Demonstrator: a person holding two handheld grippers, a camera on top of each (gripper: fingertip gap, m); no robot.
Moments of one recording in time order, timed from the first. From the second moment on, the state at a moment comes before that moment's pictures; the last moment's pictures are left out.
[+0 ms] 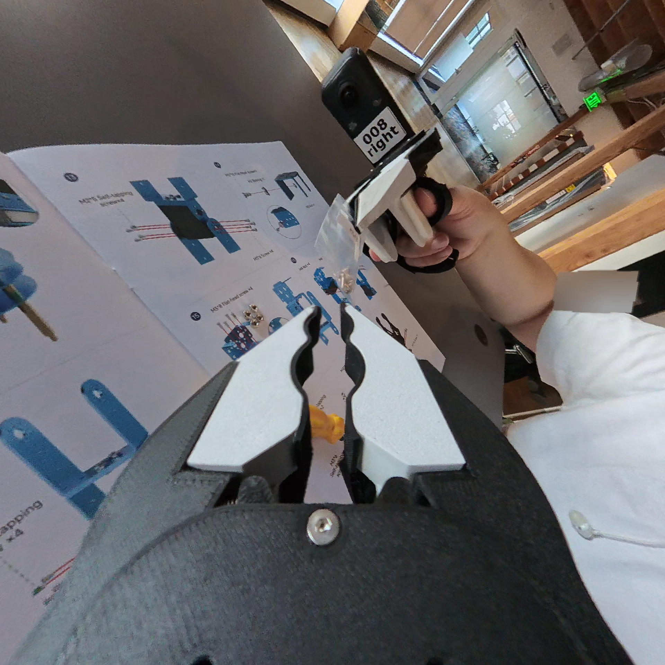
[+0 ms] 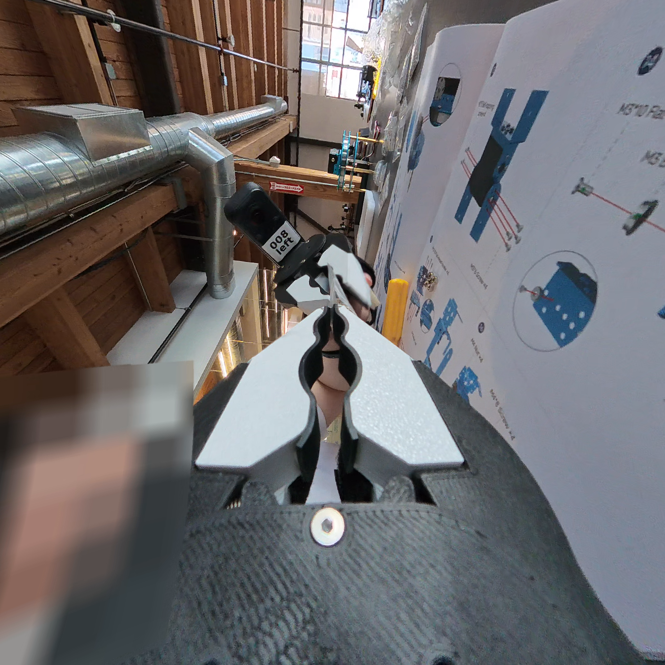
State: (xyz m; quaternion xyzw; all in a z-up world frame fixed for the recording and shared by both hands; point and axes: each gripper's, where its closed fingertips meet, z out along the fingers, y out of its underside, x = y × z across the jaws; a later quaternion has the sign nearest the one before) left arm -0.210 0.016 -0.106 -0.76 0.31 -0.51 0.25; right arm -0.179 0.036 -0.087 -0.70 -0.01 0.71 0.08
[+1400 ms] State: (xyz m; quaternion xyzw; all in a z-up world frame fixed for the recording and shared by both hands) left arm -0.235 0.007 -0.119 -0.85 0.37 -0.37 0.08; right arm -0.167 0.030 -0.138 -0.79 -0.26 0.53 0.14
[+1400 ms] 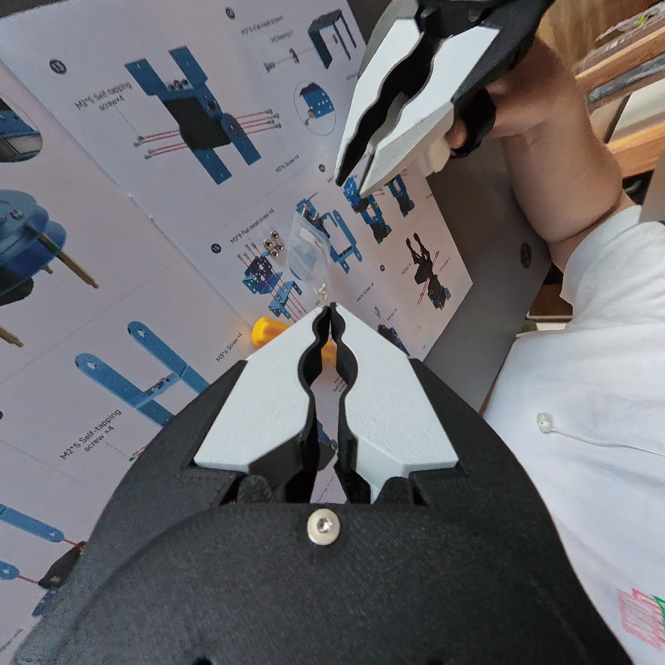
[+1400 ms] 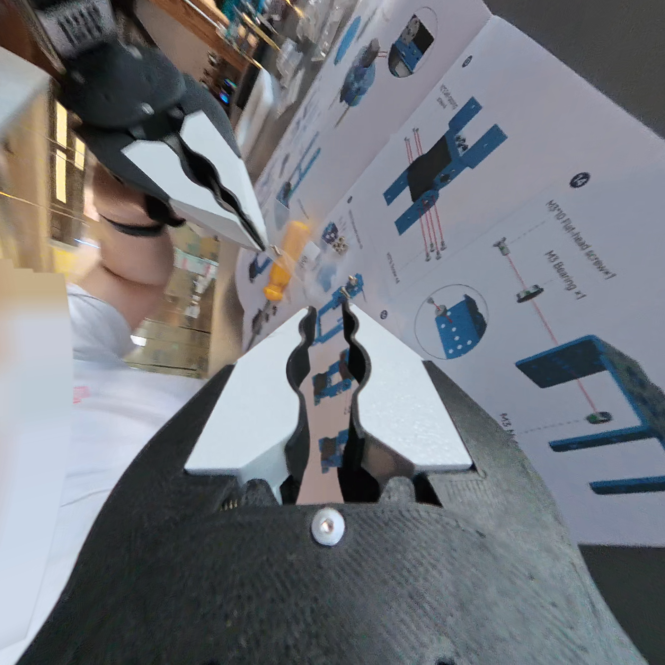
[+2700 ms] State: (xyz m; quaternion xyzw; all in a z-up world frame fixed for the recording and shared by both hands) left arm -0.232 0.027 -0.084 -0.87 0.47 -0.16 0.02; right arm -0.165 0.029 -0.146 -0.77 -0.43 0.40 0.26
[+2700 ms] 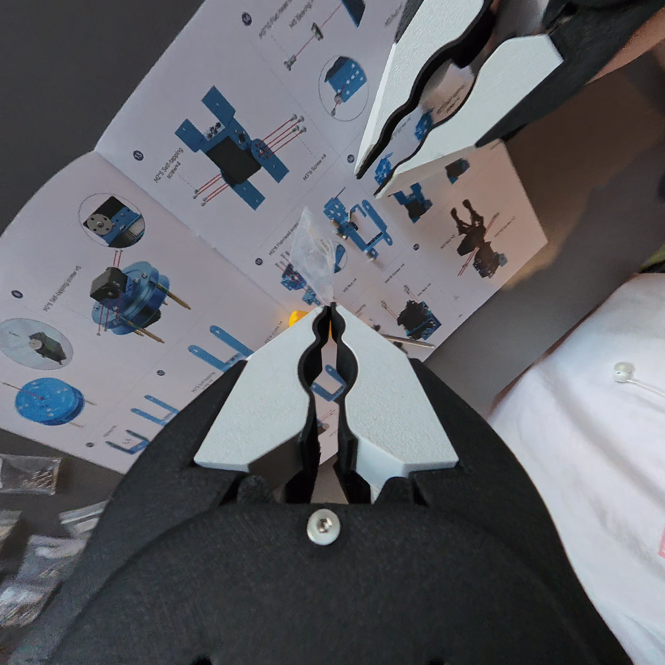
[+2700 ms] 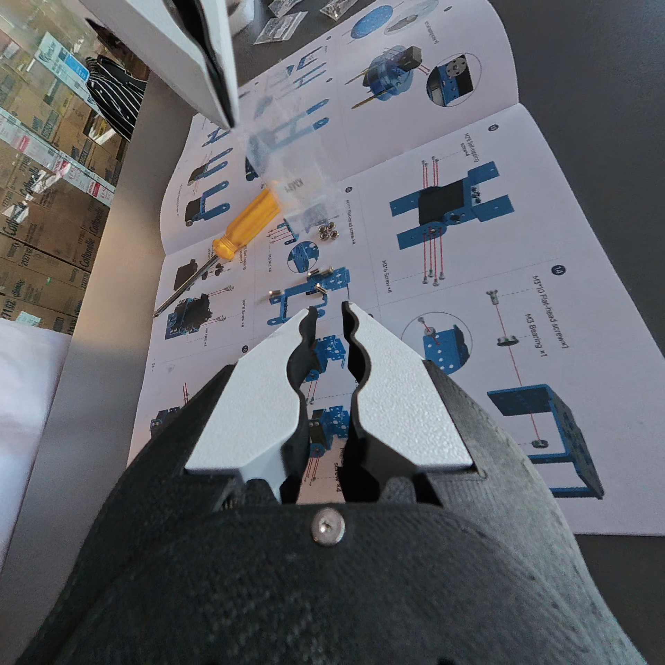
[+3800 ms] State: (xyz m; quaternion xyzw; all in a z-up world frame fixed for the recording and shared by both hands) left arm -0.370 -0.013 -0.062 -0.83 0.21 -0.37 0.36; right arm -0.142 0.077 -0.101 -0.72 -0.38 0.34 0.47
